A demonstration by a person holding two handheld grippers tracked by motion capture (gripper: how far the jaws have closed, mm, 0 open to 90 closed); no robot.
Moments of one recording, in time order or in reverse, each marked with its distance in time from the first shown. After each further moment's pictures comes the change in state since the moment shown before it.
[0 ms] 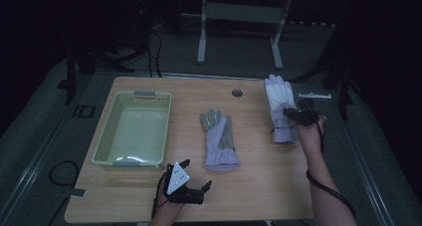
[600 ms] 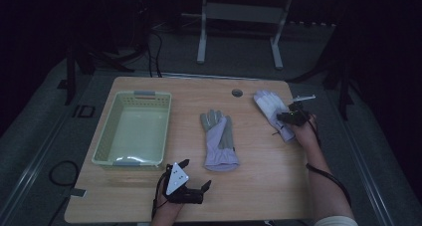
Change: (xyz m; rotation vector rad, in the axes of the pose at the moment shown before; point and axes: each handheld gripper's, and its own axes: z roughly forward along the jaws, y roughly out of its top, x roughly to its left) left arm -0.001 -0.001 -0.002 -0.019 0.019 -0.007; right arm -0.041 -0.018 0.085 0.137 0.069 -0.159
